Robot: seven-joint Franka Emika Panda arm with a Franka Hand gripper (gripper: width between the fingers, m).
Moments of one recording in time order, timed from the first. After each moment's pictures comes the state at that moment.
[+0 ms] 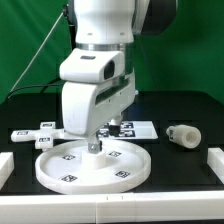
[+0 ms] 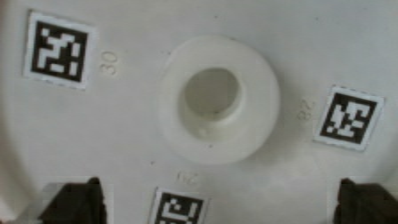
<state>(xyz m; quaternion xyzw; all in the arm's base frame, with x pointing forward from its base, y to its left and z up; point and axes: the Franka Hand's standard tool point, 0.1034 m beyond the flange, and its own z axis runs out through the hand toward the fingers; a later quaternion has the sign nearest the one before) 0.523 -0.046 0.041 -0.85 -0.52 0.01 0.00</state>
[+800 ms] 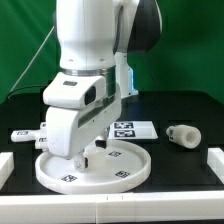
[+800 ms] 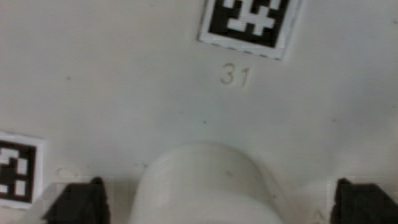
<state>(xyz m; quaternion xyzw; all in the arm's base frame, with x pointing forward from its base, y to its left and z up) 0.510 -0.068 0.011 -0.85 -0.52 0.02 0.02</state>
